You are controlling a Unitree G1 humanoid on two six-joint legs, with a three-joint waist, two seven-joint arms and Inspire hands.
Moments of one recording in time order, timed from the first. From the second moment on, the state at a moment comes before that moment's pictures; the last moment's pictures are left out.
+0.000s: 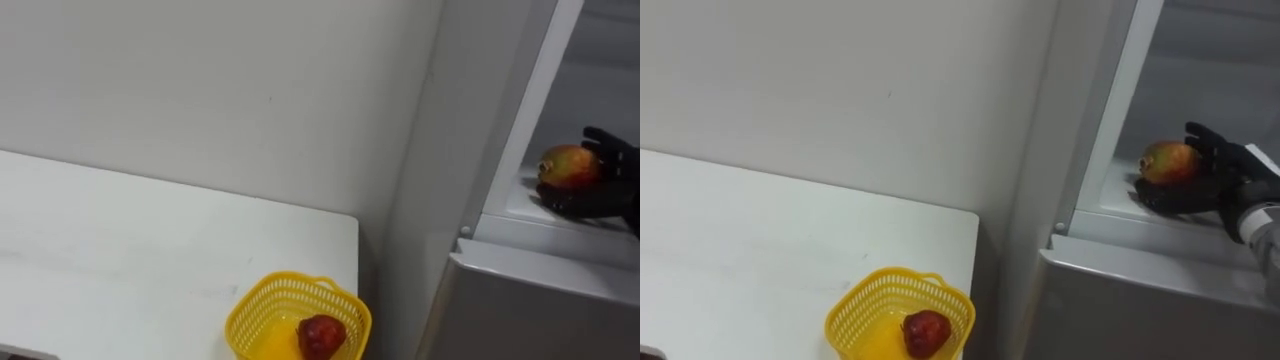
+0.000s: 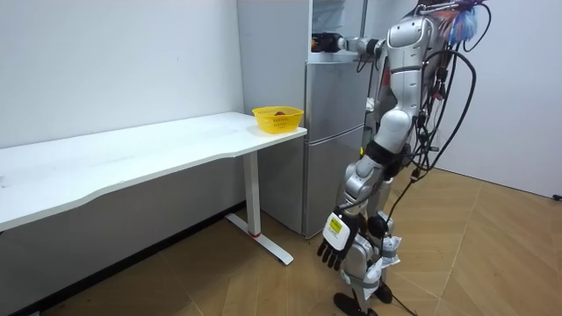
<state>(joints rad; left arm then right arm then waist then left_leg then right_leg) 0.28 0.33 0.03 0.98 0.43 0.15 -0.13 -0.75 -0.81 0.11 0.80 0.47 0.06 0.08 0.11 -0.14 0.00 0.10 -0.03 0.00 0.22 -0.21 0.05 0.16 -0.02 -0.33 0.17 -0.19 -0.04</state>
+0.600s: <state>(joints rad) 0.28 0.34 0.03 1.00 0.43 0.14 -0.15 -0.75 -0.80 0.14 0.78 0.46 0.03 0.07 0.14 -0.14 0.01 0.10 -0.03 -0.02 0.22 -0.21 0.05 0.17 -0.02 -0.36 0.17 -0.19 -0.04</state>
